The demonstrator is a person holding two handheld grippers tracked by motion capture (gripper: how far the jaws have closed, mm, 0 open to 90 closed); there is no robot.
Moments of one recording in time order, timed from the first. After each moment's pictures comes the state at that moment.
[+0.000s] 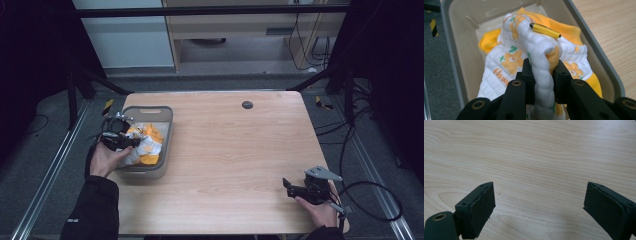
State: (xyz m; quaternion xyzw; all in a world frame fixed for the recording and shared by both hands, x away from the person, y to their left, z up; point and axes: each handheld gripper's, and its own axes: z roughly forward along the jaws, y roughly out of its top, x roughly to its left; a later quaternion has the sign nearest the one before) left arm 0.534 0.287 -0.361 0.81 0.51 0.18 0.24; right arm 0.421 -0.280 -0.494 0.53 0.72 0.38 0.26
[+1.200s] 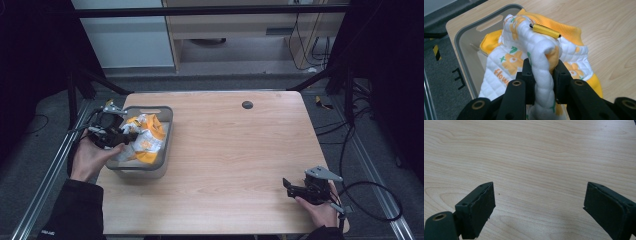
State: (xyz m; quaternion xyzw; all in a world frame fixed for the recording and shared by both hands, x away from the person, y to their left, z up) left arm 0.493 0.271 -0.289 0.84 0.43 0.20 0.27; right arm 0.420 -0.279 -0.493 0.53 0.71 0.38 0.26
